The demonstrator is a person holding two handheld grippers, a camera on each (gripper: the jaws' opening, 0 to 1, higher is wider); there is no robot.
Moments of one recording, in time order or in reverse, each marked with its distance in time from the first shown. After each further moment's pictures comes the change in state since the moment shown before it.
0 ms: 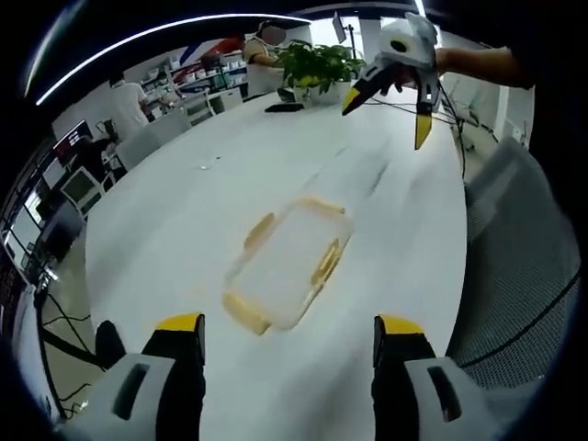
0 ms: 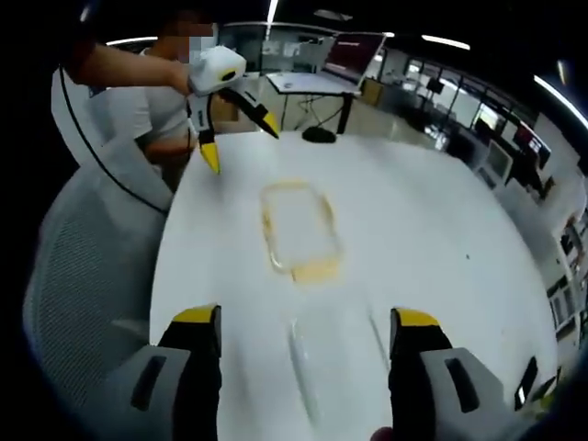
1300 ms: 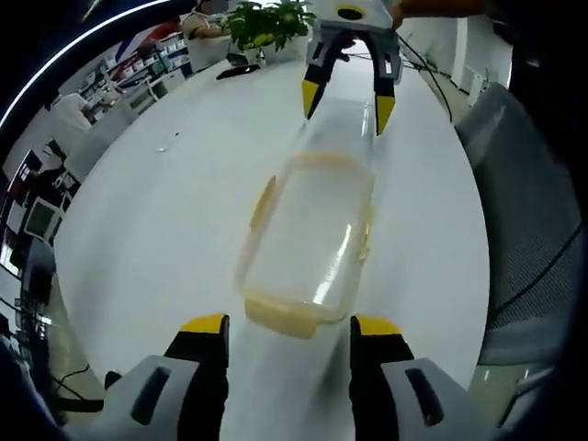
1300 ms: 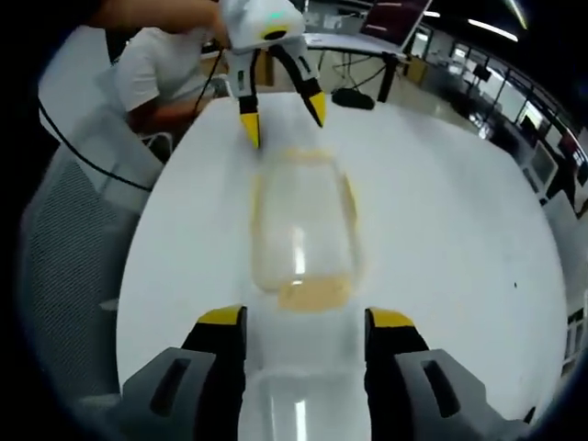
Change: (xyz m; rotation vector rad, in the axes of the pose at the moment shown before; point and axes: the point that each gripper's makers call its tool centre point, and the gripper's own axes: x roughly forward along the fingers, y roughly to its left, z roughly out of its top) left arm 0.055 0.039 -0.019 0.228 0.181 -0.171; right arm 0.091 -0.012 -0.003 -0.089 0.154 0.169
